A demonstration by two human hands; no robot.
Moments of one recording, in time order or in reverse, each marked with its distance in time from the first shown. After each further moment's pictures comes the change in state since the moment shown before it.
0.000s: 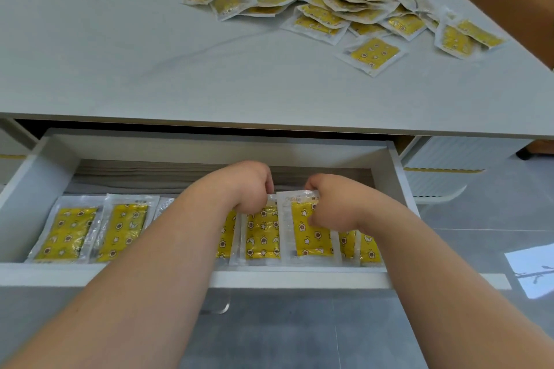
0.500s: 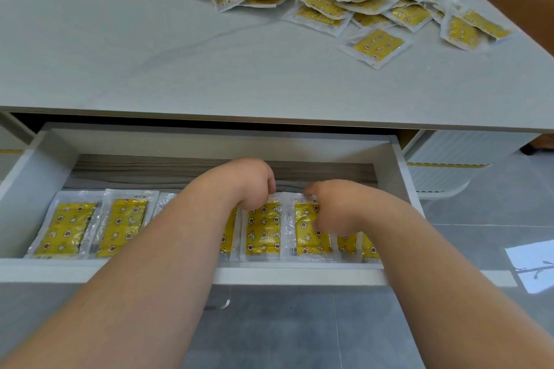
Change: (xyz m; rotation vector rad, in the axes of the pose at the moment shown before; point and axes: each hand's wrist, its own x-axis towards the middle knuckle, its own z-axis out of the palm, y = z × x) left_hand 0.007 -0.001 0.003 0.132 -0.050 0.044; right_hand 0.009 0.005 0.008 -0.286 -0.071 0.009
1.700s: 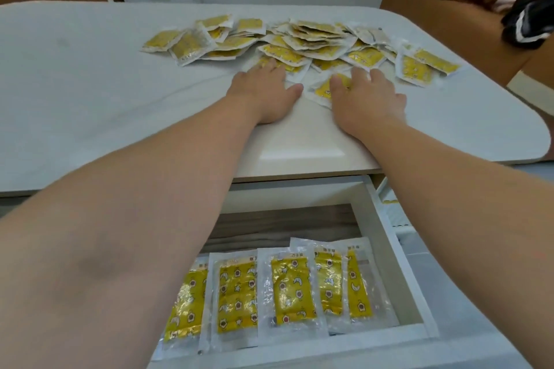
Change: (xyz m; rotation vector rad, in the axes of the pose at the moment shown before) left_hand 0.139 0.056 -0.156 0.162 0.671 0.158; right_hand 0.077 0.083 -0.154 0.192 0.958 0.298
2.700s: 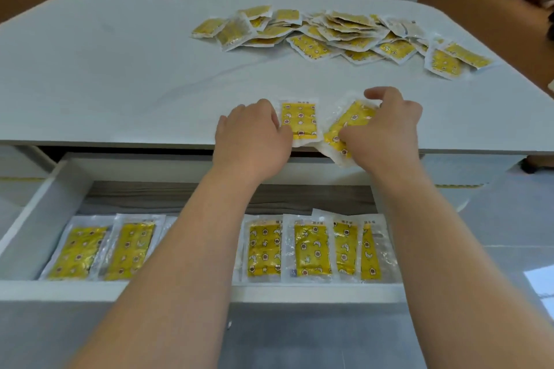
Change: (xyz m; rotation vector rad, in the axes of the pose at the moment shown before) left_hand -0.186 0.006 -0.020 -0.371 0.162 -0.318; right_hand -0.129 -0.025 -0.036 0.662 -0.063 0.129
